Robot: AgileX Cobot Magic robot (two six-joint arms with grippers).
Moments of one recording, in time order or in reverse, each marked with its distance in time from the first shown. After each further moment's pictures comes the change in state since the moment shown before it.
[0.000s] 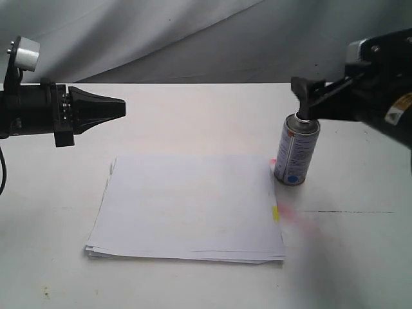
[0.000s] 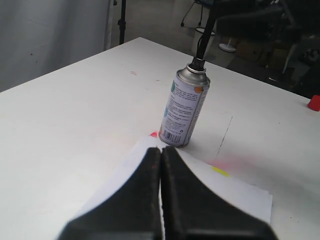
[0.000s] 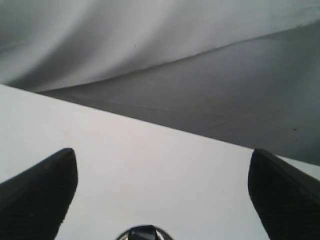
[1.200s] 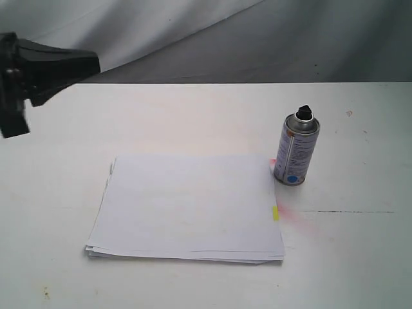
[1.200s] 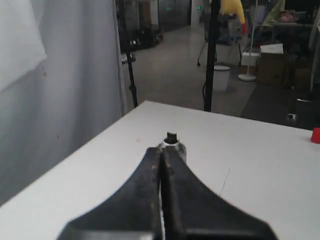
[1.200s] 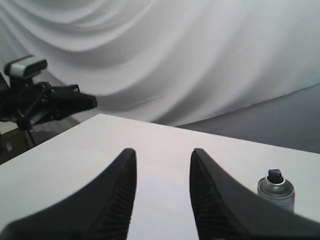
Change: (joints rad) left arm 0.000 -0.457 0.163 -0.078 -0.003 -0.007; right arm 0.314 -1.228 0.000 0.434 1.089 -0.132
